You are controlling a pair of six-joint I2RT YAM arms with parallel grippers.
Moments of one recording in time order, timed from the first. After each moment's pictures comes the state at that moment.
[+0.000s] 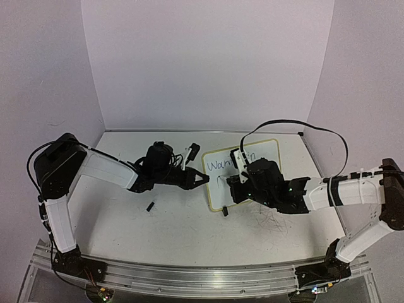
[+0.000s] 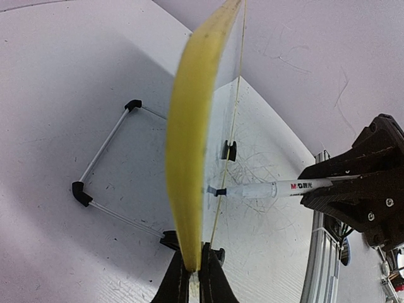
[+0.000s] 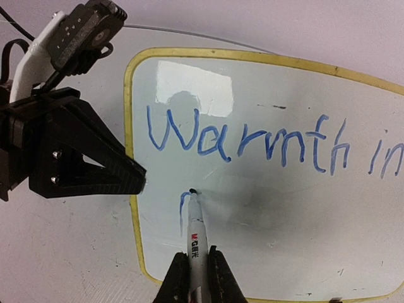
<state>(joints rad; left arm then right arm) -0.80 1.89 1.02 0.47 0.49 -0.42 0.97 1.47 0.79 0.15 0.35 0.25</state>
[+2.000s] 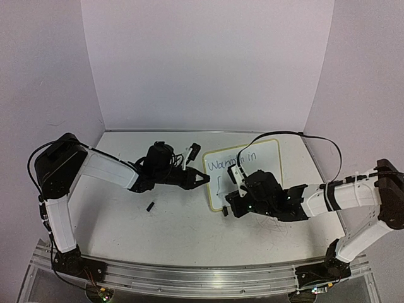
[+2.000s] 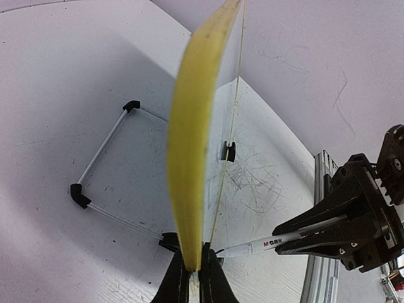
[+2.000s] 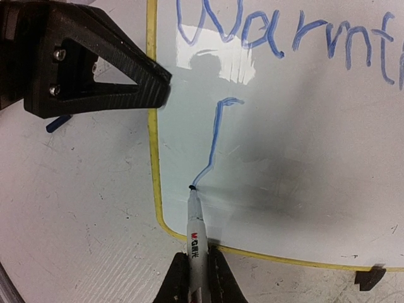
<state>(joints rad) -0.80 1.90 1.03 0.48 0.49 -0.42 0.99 1.49 0.72 0.13 0.26 0.32</state>
